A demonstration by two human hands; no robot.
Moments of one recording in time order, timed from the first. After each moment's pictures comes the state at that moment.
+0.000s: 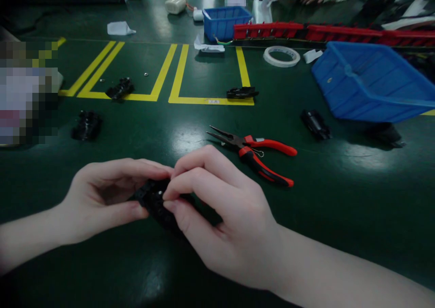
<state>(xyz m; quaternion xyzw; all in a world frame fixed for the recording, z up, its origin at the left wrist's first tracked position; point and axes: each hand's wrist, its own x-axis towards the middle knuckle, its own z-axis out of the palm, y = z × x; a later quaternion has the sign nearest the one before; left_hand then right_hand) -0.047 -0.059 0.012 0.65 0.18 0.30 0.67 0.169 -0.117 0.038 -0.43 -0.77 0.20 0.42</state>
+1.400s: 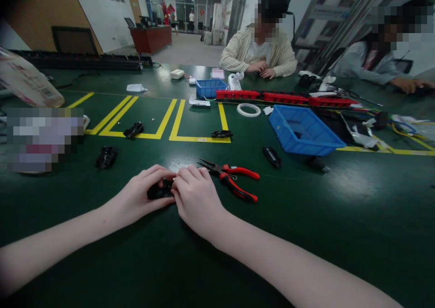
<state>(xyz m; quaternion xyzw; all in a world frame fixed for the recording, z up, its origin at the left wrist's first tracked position) -0.035 -0.042 0.000 0.88 0.34 0.20 0.27 0.153 -0.091 0.001 -0.50 -0.83 0.02 0.25</state>
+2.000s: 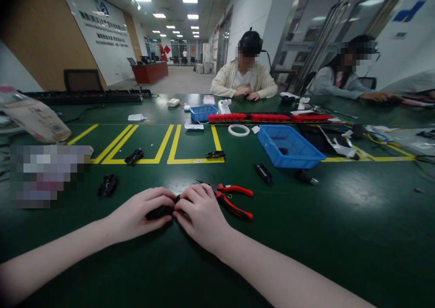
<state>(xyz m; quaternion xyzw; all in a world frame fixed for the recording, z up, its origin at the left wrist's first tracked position) -0.037 -0.020 0.010 0.95 0.22 0.15 0.18 0.172 -0.091 -0.003 -0.49 -0.82 -0.01 0.29</state>
